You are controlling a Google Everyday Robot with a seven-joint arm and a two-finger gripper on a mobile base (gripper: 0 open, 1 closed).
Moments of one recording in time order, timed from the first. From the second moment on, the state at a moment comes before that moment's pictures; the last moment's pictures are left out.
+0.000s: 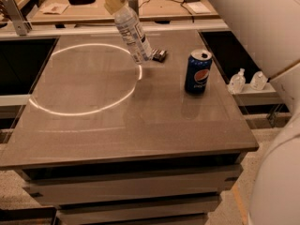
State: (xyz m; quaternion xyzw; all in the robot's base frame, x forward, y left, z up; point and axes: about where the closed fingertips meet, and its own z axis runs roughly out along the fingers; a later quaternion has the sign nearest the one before) arm 0.704 0.088 1.033 -0.49 0.76 0.09 0.42
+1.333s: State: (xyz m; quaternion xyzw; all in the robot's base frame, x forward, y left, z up) arm 0.668 -0.015 1.003 -0.30 0.82 0.12 0.46
